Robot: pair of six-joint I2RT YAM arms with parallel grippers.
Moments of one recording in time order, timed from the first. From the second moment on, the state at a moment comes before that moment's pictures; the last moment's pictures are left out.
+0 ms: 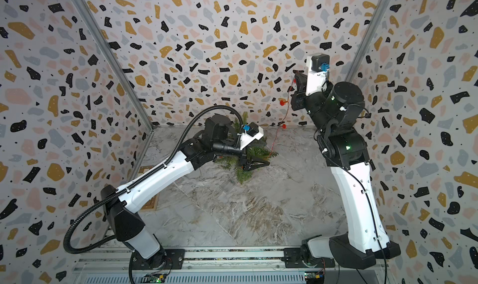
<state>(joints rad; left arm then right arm) -0.82 1.71 1.74 -0.39 0.73 0.24 0.31 1.33 1.99 -0.45 -0.04 -0.11</state>
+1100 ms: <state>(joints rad) -0.88 1.89 1.88 -0.43 0.54 0.26 0.31 1.25 1.96 -0.41 -0.14 -0.05</state>
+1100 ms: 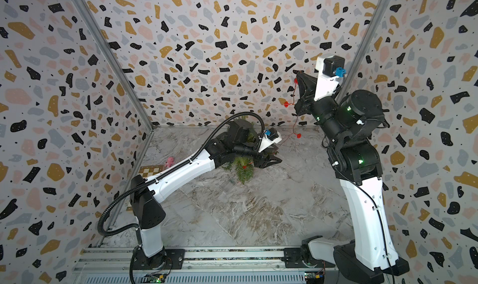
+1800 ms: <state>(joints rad) -0.90 1.81 1.88 -0.43 0.49 0.25 0.31 1.23 1.86 -0.38 -0.15 -0.03</state>
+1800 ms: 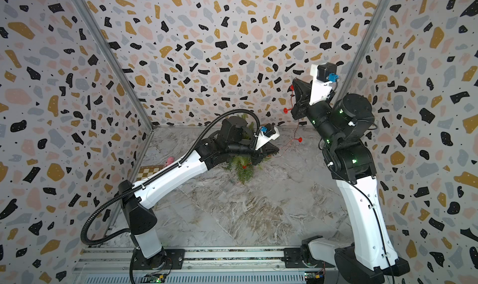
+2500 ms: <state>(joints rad) -0.91 1.78 1.88 -0.43 0.38 0.28 0.31 1.04 1.56 -0.36 -0.07 0.01</state>
